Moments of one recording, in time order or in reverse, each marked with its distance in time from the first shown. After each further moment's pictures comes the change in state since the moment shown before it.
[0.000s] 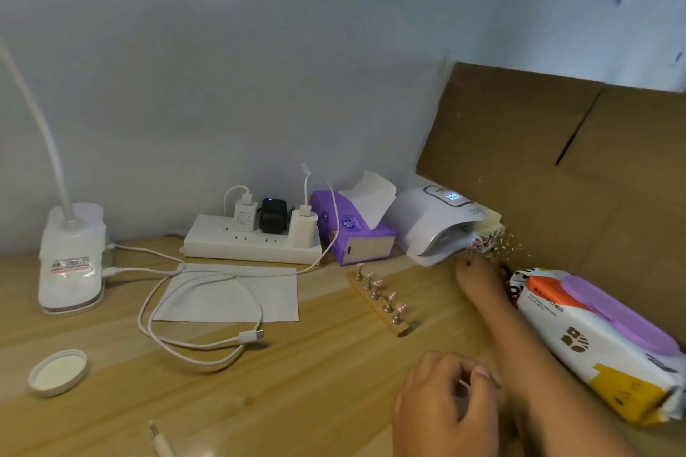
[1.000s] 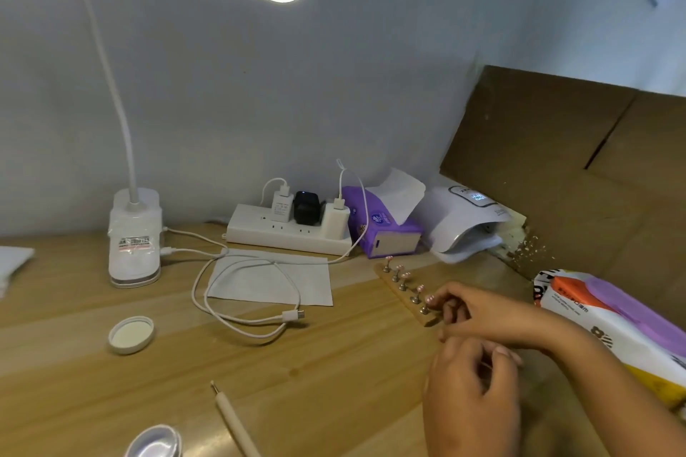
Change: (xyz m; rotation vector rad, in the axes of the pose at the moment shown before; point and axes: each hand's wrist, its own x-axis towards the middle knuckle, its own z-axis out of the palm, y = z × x) left_hand 0.000 0.000 -0.001 -0.131 0.052 -0.034; right_hand -0.101 -0.031 -0.053 0.073 -0.775 -0.456
